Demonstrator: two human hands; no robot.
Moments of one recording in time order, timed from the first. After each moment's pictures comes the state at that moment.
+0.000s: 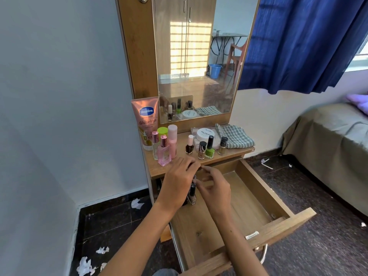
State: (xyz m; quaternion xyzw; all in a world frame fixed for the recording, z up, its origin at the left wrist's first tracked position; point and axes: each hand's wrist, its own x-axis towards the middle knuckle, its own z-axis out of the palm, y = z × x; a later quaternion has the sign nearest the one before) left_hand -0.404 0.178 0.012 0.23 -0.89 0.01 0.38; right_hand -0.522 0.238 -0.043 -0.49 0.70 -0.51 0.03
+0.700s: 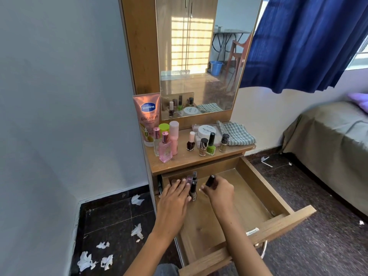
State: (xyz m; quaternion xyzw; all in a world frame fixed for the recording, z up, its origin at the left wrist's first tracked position) left_hand -0.379 0.205 -0.075 0.38 -0.88 -0.07 0.25; right_hand -0.529 0.240 -0.049 -0.35 0.82 -0.42 0.16
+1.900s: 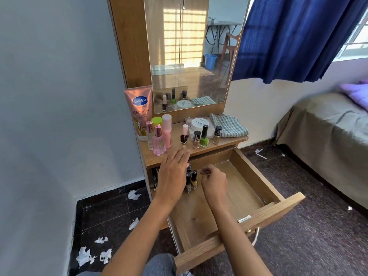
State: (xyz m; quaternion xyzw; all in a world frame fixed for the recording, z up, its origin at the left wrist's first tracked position) left_hand -0.409 0.181 -0.019 0.35 -0.87 -0.03 0.34; right_hand -0.524 0.236 -0.046 -0.35 0.84 -0.41 0.10
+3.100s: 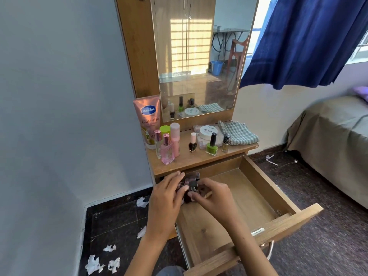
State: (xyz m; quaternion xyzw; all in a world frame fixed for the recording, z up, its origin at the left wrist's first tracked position) left_hand -0.356 0.207 -0.023 0.37 -0.82 -0.18 0.39; right_hand -0.522 0.254 -0.043 -0.62 0.65 -0.42 0.08
